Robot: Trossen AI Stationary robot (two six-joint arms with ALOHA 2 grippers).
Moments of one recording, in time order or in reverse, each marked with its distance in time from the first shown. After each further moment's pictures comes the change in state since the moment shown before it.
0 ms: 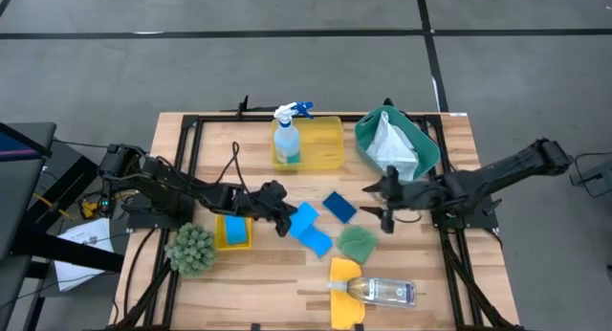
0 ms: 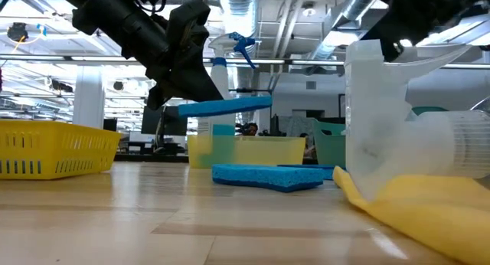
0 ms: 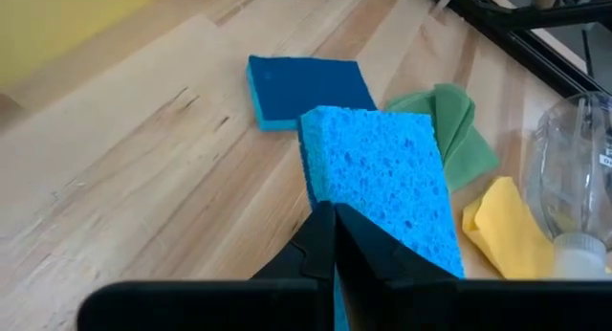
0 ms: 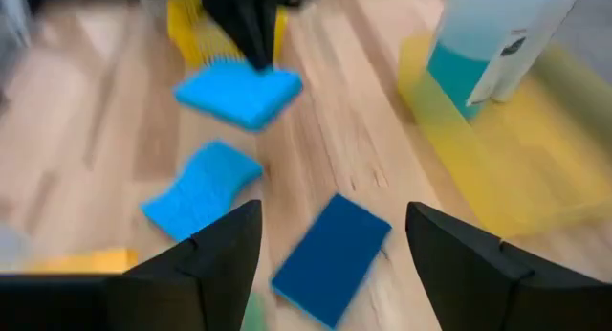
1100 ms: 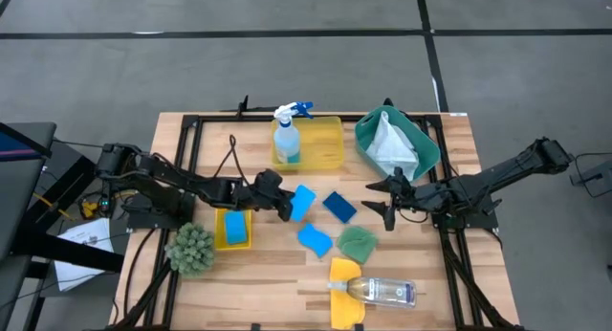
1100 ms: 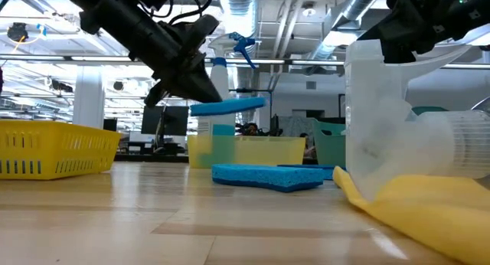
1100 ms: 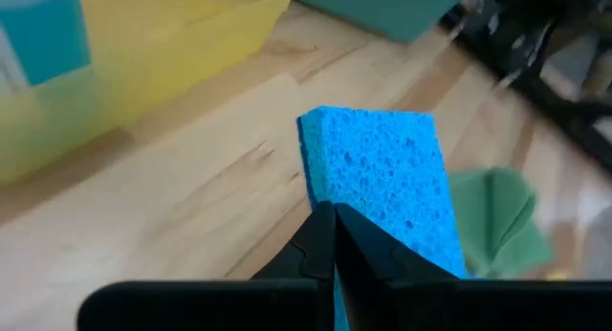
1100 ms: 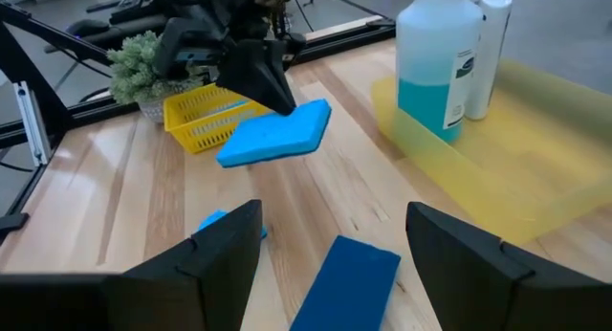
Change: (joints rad) left arm 0.058 -0.030 0.000 -0.039 -0.127 -0.083; right arm 0.045 -0.115 -0.192 0.274 0.136 0.130
